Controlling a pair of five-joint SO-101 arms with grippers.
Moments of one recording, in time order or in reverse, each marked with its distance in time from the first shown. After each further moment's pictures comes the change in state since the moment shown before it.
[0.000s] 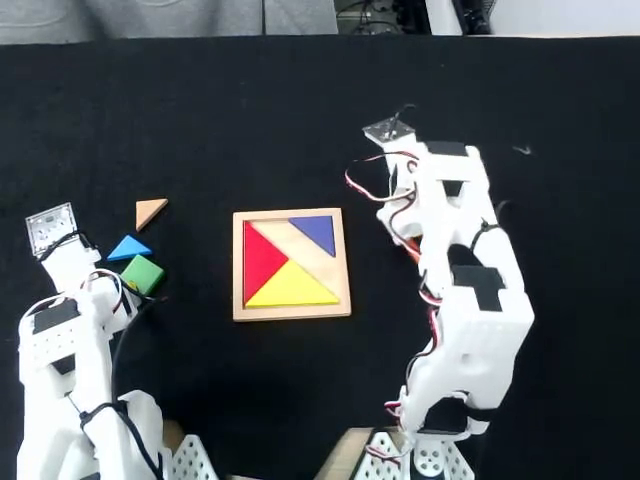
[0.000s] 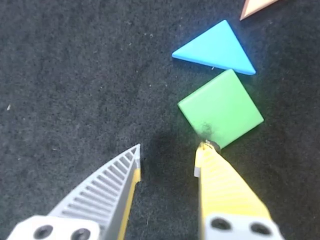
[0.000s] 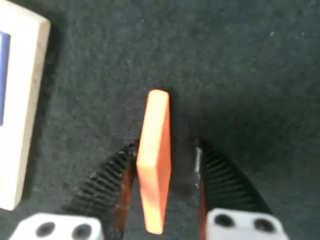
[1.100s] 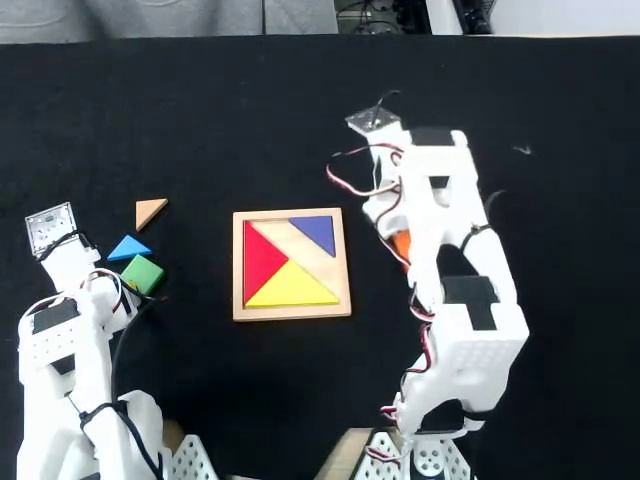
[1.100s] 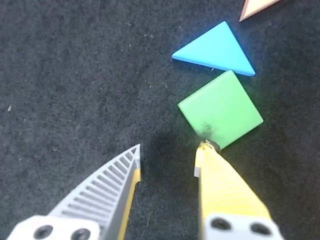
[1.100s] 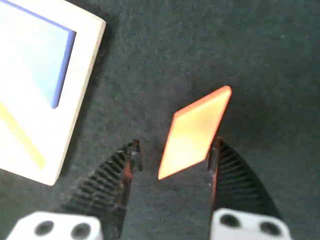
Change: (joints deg) left arm 0.0 0.0 -0.2 0.0 0.0; right arm -5.8 -6.6 -0.4 6.8 -4.7
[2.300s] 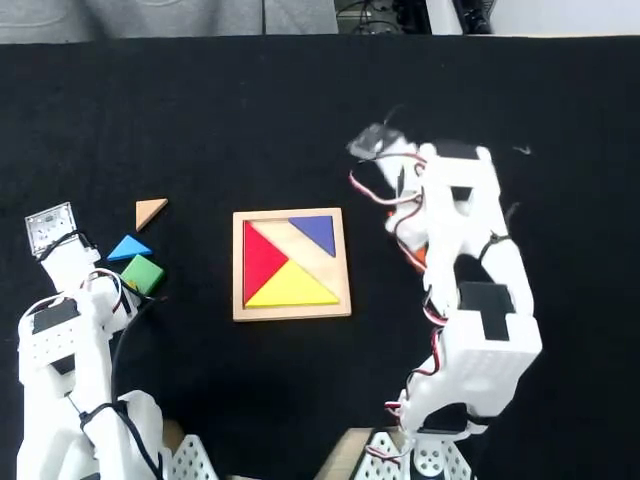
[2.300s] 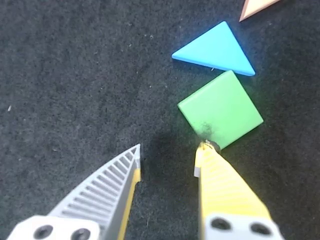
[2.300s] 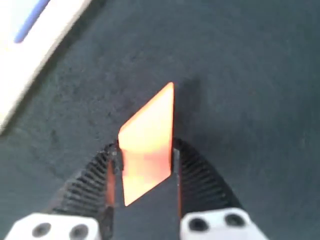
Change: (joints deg) left arm 0.0 0.0 0.0 0.0 0.0; right arm 5.0 -2.8 5.0 -2.8 15.2
